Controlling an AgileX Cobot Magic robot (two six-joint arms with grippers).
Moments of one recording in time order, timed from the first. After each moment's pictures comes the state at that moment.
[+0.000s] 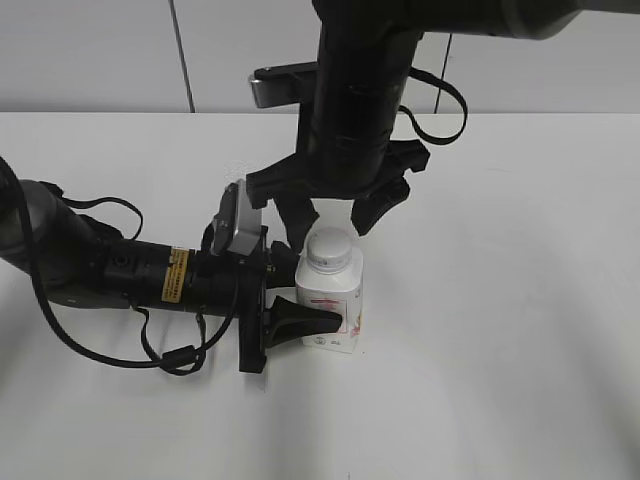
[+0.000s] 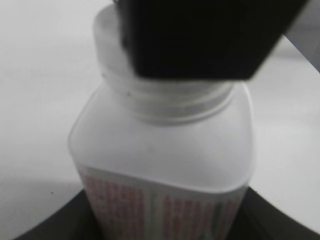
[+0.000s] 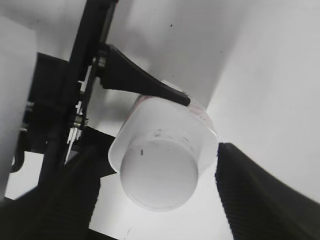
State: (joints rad) left arm -0.35 2.27 -0.97 1.37 -1.14 -0.40; right arm 0.73 2.02 -1.65 0.08 1.13 0.25
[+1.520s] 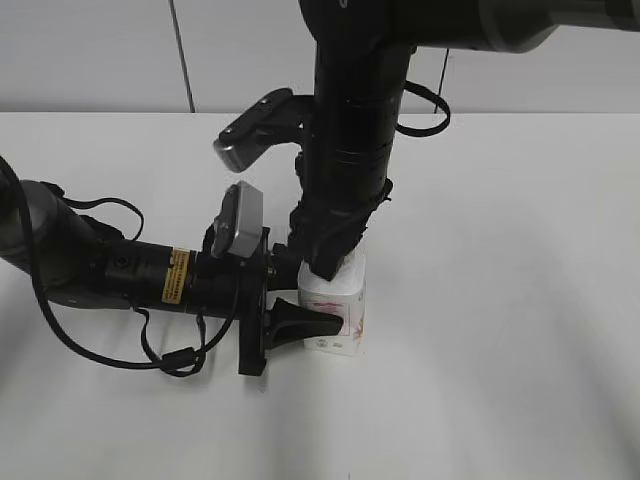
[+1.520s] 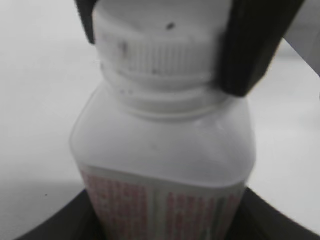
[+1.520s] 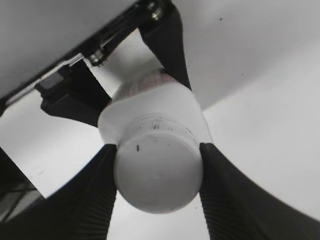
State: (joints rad) left arm -0.35 2.27 -0.97 1.38 -1.14 -0.40; right arm 0.73 2.05 -1.66 0.08 1.20 -0.40
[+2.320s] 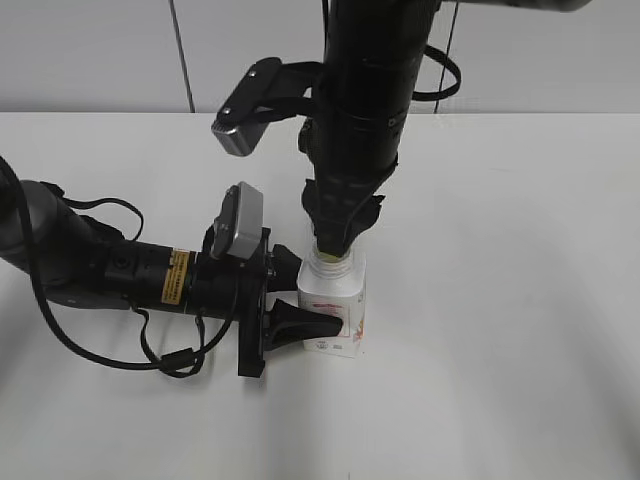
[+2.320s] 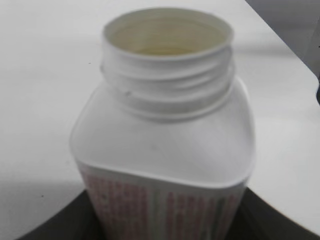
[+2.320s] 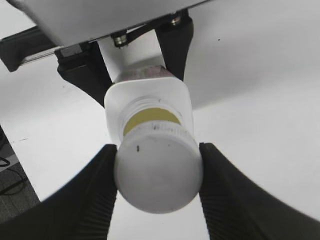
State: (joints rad) left arm -0.35 2.27 -0.97 1.39 -1.14 -0.40; right arm 0.73 1.99 -1.67 0.08 1.21 -0.67
